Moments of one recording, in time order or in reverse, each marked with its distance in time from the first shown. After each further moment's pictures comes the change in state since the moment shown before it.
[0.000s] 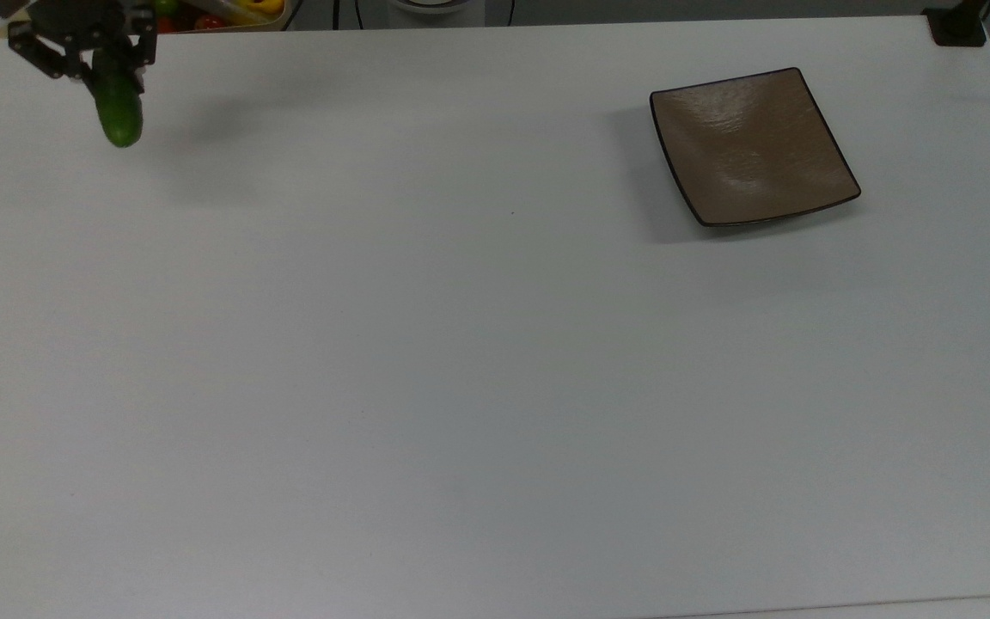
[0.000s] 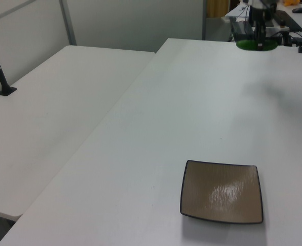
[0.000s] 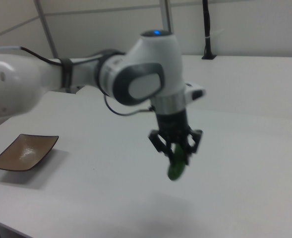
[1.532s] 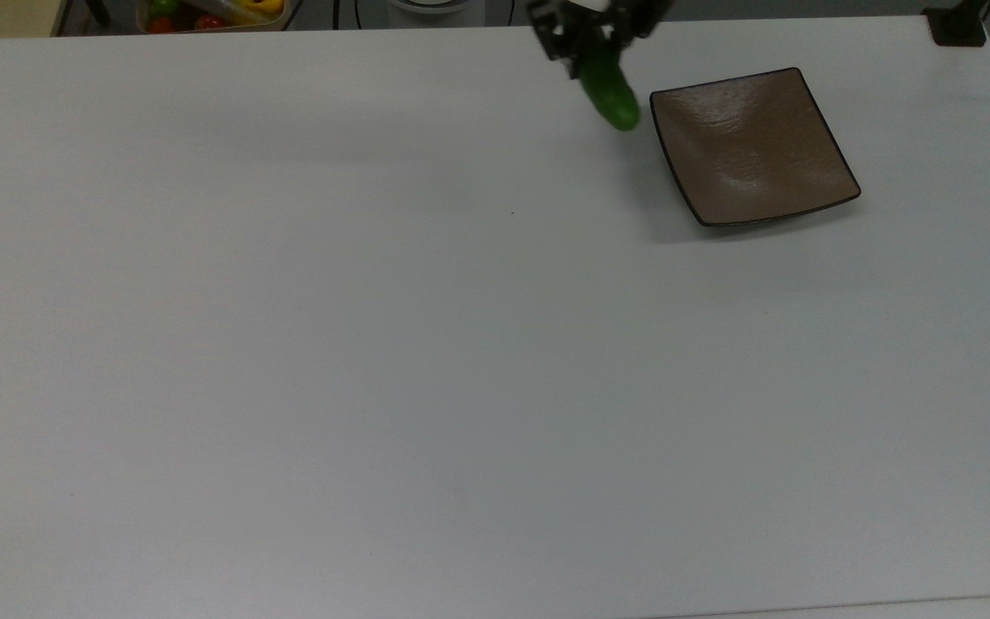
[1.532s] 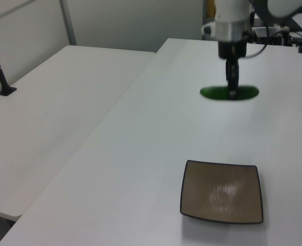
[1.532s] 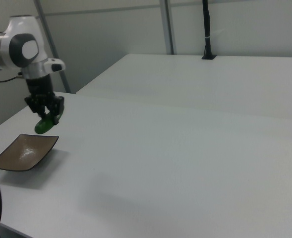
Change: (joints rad) arm 0.421 -0.030 0.453 0.067 0.082 -0.187 0.848
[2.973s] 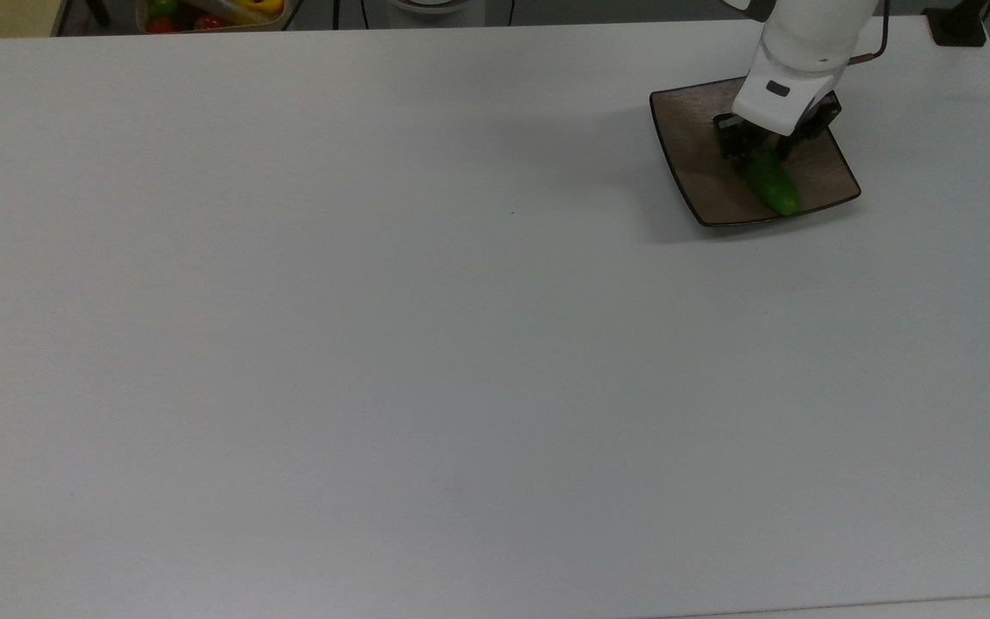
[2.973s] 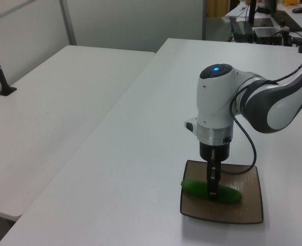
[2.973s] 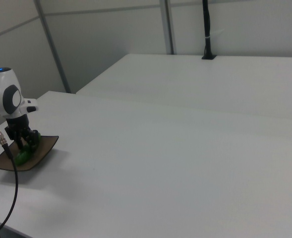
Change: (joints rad) arm 0.262 0.356 0.058 0.021 0.000 0.434 0.345
